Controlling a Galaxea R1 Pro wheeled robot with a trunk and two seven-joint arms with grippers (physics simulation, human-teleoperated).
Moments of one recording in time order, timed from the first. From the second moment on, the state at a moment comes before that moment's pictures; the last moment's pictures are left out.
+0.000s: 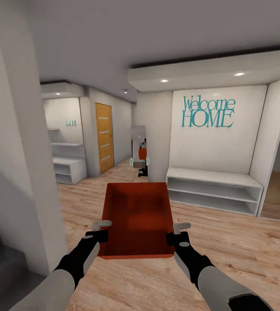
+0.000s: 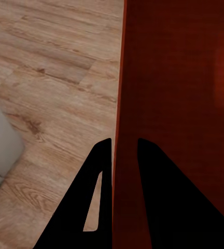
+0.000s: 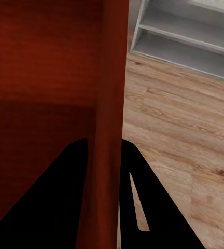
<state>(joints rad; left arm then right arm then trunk) -0.66 -0.08 -0.08 -0.54 0.12 0.26 0.19 -0.73 0.12 0.12 -0.28 0.05 0.00 -0.20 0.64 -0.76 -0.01</state>
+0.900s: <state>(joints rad) -0.66 -0.08 -0.08 -0.54 0.12 0.25 0.19 -0.73 0.12 0.12 -0.28 0.05 0.00 -0.20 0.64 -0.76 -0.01</state>
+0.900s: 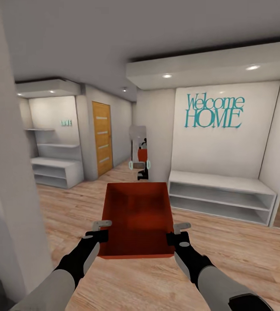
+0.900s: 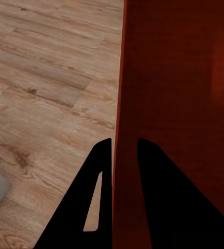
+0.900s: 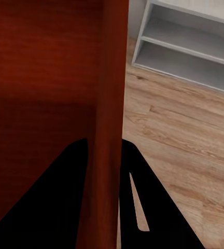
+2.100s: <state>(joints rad) -0.66 -0.08 -0.08 -0.54 0.12 0.25 0.19 -0.73 0.12 0.12 -0.28 0.05 0.00 -0.20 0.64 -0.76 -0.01</state>
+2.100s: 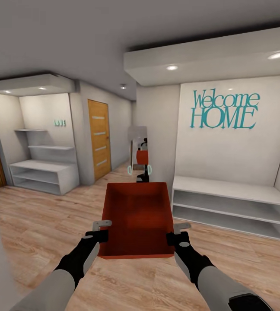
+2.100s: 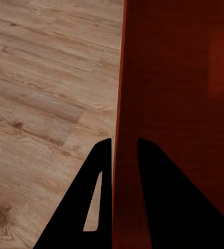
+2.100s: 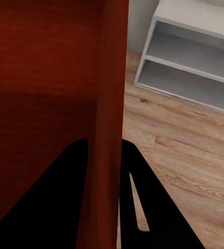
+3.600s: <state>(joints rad) -0.66 -0.08 -0.08 -0.54 0.12 0.26 0.19 -0.73 0.12 0.11 -0.28 0.05 0.00 -0.20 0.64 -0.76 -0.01</state>
